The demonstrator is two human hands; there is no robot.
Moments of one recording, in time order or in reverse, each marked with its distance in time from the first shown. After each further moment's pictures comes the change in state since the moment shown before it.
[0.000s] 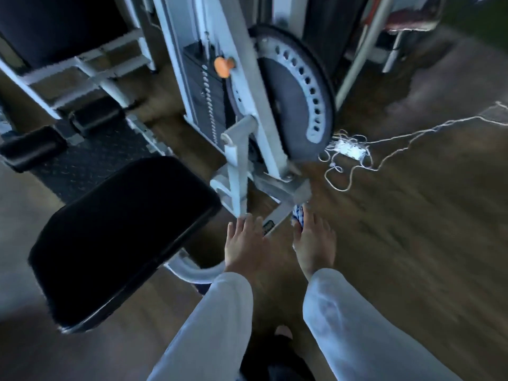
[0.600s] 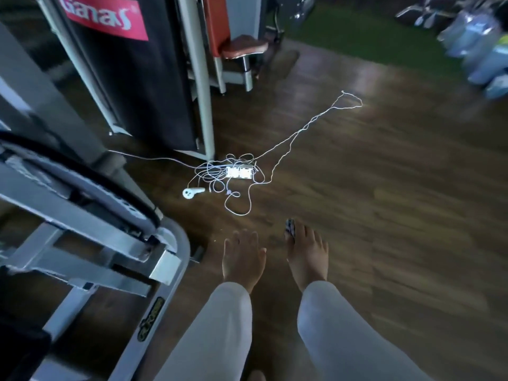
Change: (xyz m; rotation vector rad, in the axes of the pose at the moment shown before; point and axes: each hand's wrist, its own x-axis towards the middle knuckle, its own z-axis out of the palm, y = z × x) left_hand 0.118 0.334 0.042 0.226 -0.100 0.420; right_hand 0.105 0.285 -0.126 -0.171 0.205 0.371
